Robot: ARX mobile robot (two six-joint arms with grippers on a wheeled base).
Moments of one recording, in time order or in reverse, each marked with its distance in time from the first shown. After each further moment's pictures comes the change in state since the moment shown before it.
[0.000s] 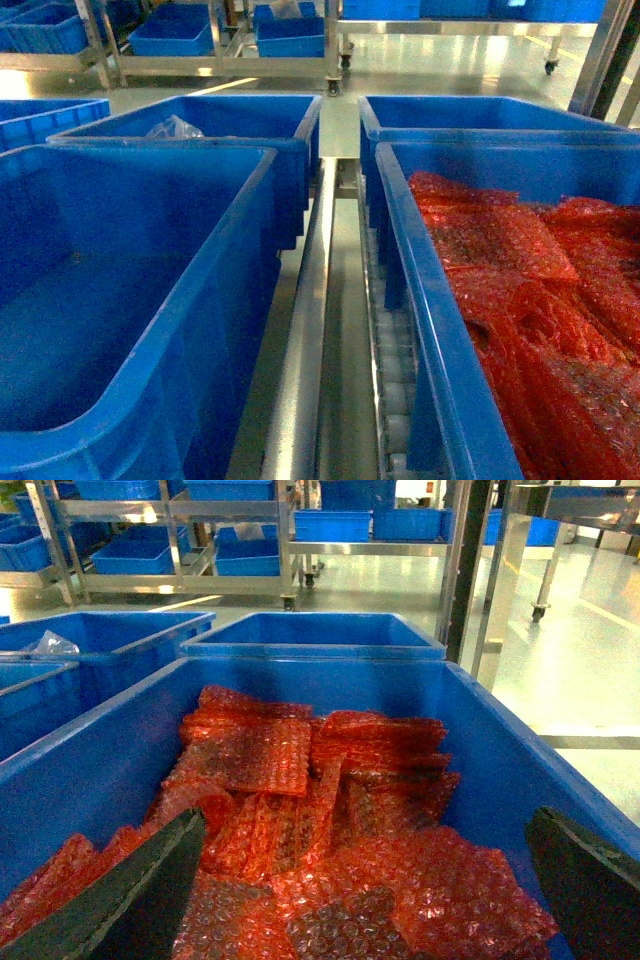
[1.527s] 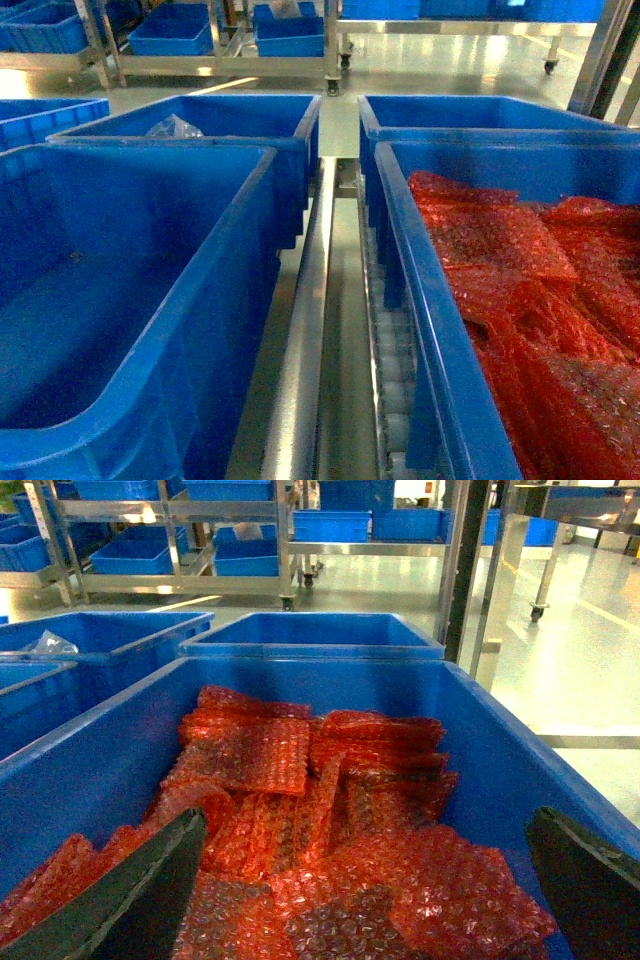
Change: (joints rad) left arm 0.476 0.078 -0.225 0.298 0.640 0.008; right arm 0.000 0.000 0.000 0.000 0.000 0.000
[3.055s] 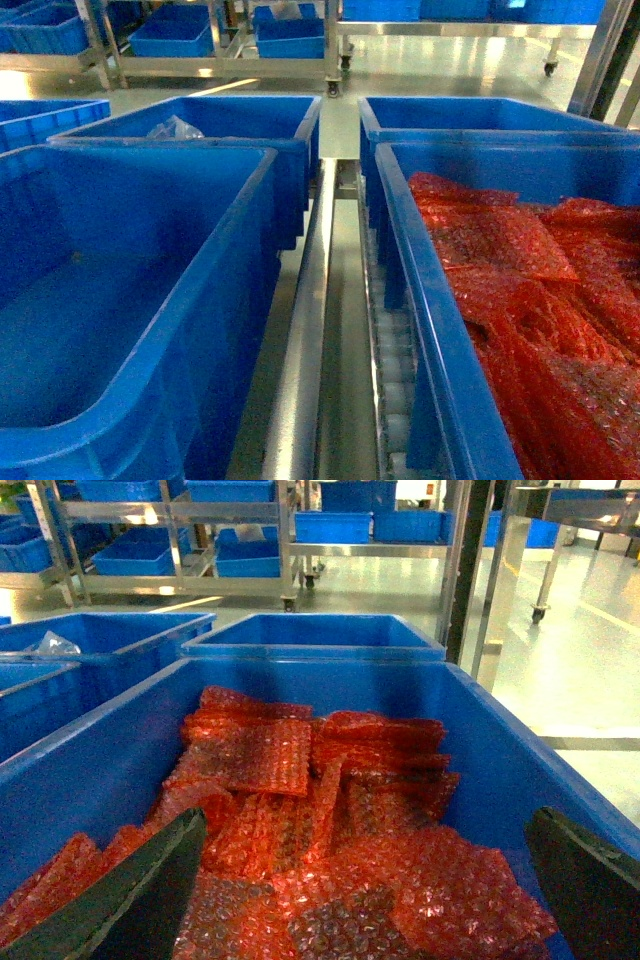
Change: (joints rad) left arm -0.007 -0.636 -0.041 -0.569 0.011 0.003; right arm 0.000 0.000 0.000 0.003 -0.001 0.000
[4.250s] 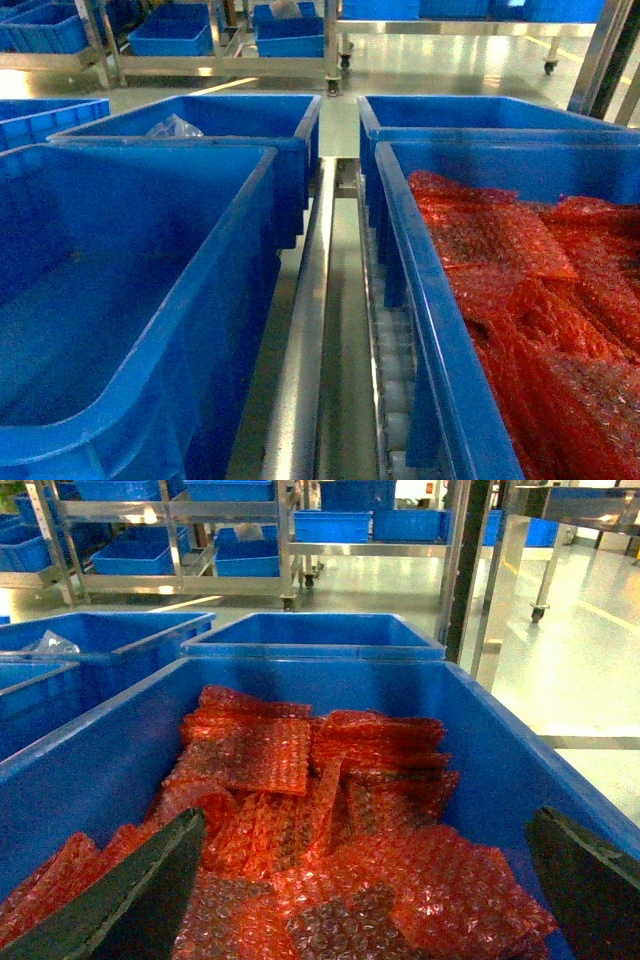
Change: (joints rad) left arm 0.000 0.000 -0.006 -0.013 0.003 0.002; right arm 0.000 0.000 0.000 -0.002 0.001 0.000
